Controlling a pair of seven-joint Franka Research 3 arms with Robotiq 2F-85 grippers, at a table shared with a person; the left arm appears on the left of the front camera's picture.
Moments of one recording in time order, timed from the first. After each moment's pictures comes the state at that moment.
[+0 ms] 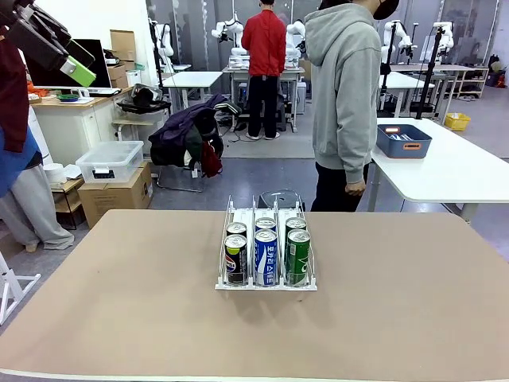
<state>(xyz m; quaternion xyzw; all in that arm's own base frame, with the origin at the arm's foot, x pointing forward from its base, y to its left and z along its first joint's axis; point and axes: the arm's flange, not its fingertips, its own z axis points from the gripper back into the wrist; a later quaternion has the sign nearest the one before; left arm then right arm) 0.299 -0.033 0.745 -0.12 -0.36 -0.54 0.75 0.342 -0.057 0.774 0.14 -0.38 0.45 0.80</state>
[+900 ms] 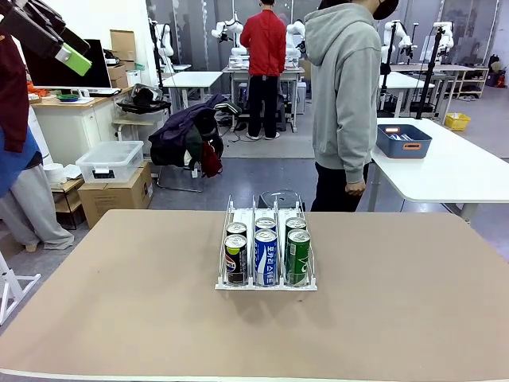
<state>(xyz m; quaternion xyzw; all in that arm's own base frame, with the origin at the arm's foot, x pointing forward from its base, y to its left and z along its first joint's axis) 0.295 -0.031 0.759 -0.12 -0.37 -0.54 0.75 0.342 -0.057 0.775 0.14 -0.38 0.45 0.80</state>
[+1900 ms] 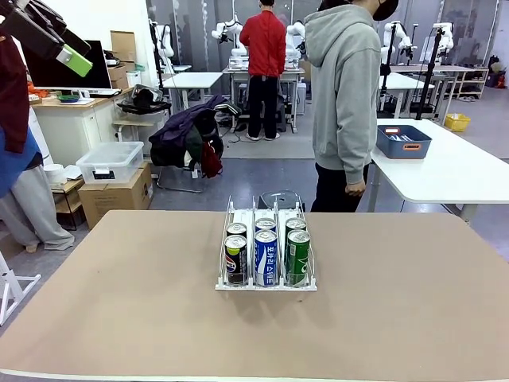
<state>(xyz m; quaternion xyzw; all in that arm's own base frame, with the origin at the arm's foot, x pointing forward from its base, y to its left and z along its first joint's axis) 0.295 -0.031 0.760 -0.12 -0.37 -0.54 0.75 0.342 -0.057 0.775 0.14 -0.38 0.45 0.80</state>
